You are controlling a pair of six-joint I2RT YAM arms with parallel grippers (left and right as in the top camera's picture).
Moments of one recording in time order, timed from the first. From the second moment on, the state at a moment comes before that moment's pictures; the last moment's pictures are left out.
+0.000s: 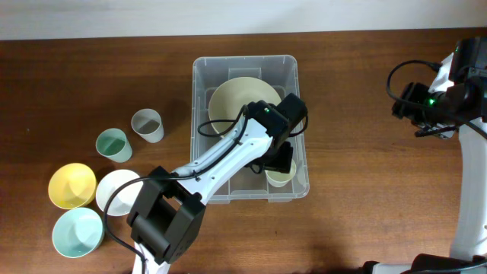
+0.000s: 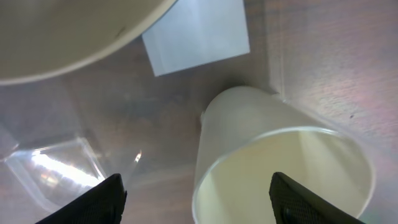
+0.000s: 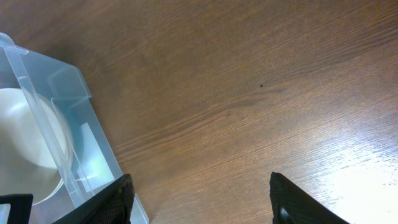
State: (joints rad) left arm -0.77 2.05 1.72 -1.18 0.03 -0.55; right arm -0.25 1.54 1.70 -1.31 -0.10 0.25
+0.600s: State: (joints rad) left arm -0.35 1.63 1.90 -1.34 -0.25 -0.53; right arm -0.25 1.54 1.70 -1.31 -0.10 0.25
